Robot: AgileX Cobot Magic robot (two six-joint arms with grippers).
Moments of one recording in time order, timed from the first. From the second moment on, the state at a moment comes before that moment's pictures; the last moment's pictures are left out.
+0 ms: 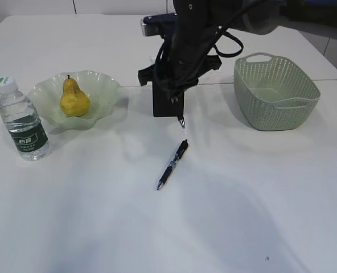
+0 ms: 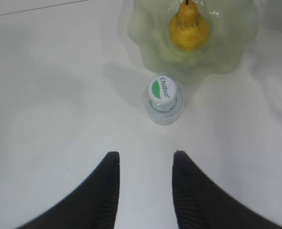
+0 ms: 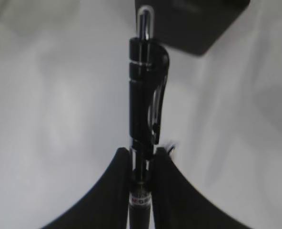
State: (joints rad) left arm -0.15 1.50 -1.66 0.16 1.25 -0.14; right arm 0.49 2.21 -2.01 -0.09 1.00 0.22
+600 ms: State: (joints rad) left arm -0.15 1.50 -1.66 0.16 1.25 -0.14; right arm 0.48 2.21 -2.02 -0.34 0.62 0.34
